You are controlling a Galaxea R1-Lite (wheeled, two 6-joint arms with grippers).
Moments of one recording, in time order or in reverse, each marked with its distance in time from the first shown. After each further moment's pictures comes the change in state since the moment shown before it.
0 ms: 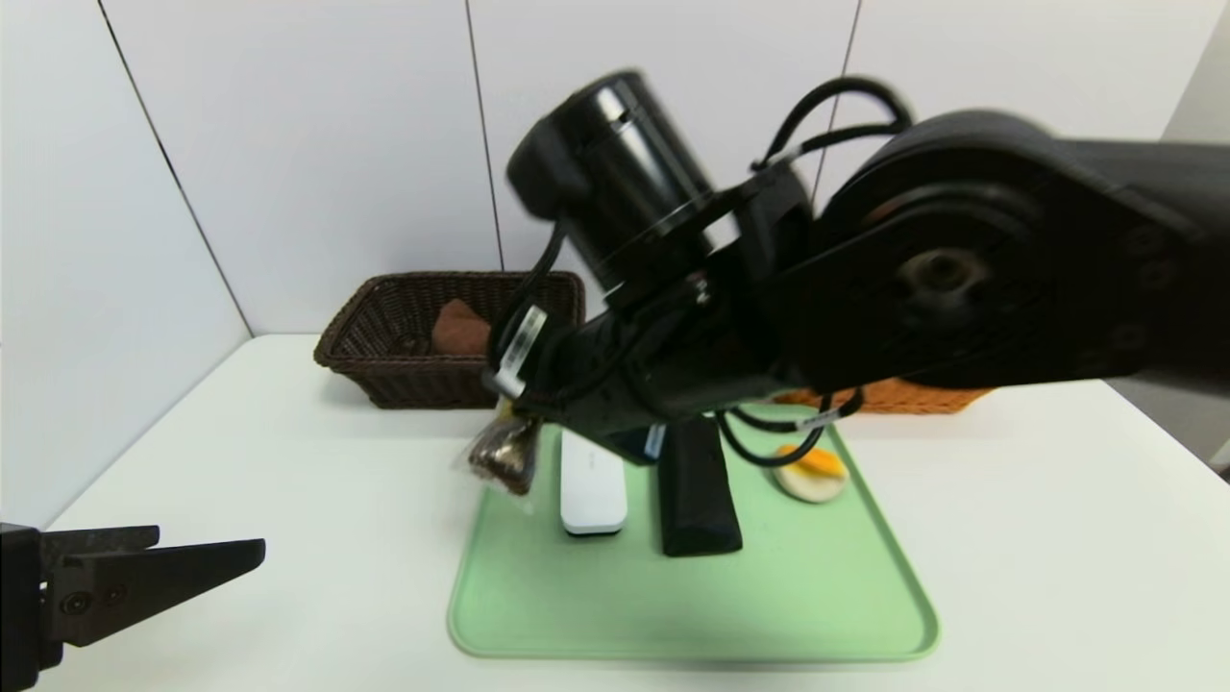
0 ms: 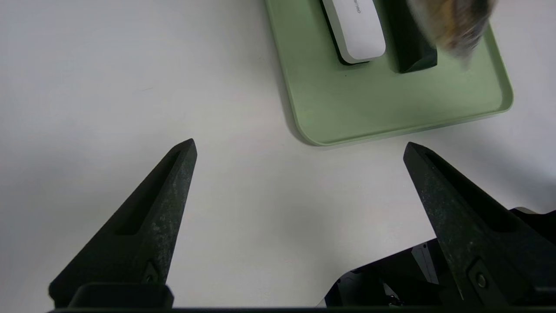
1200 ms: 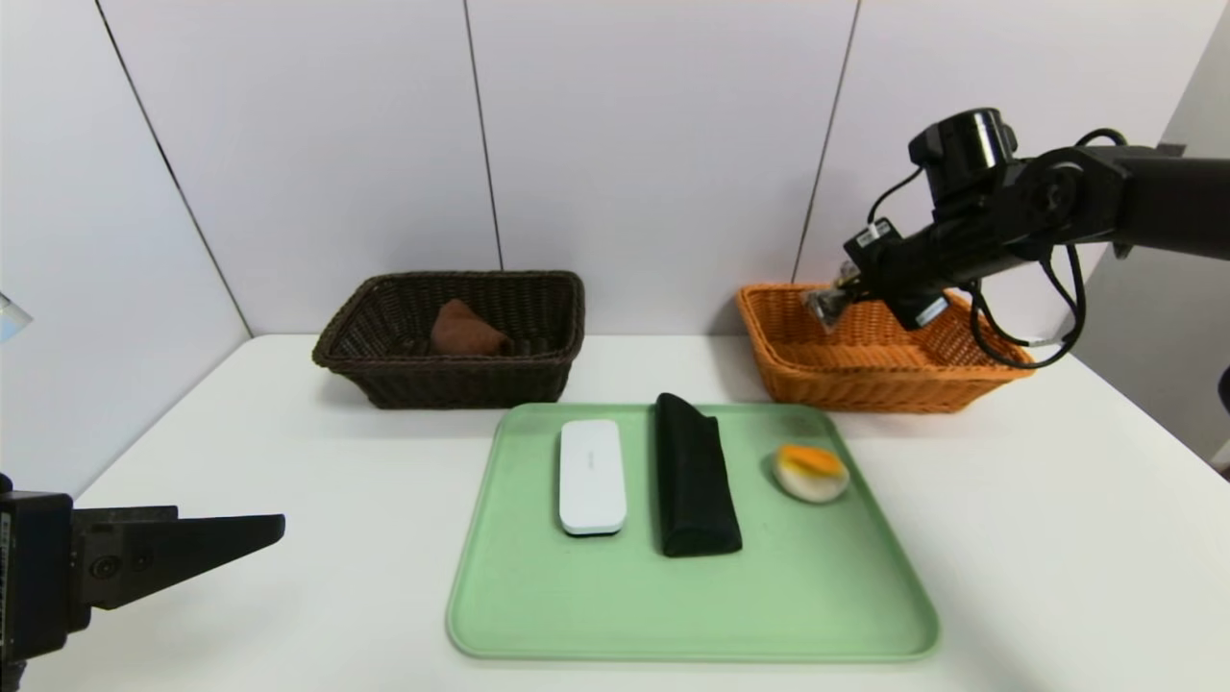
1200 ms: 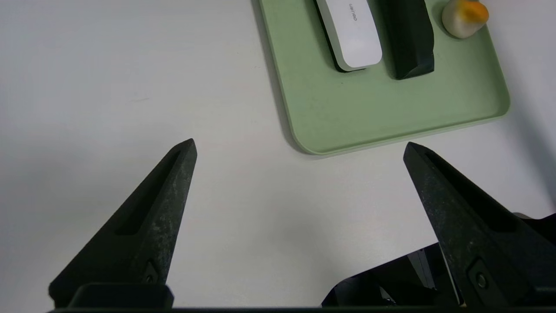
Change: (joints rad) left arm 0.000 0.047 -0.039 0.000 -0.006 0.000; right arm -0.819 0.136 0.008 -0.113 0.140 0.009
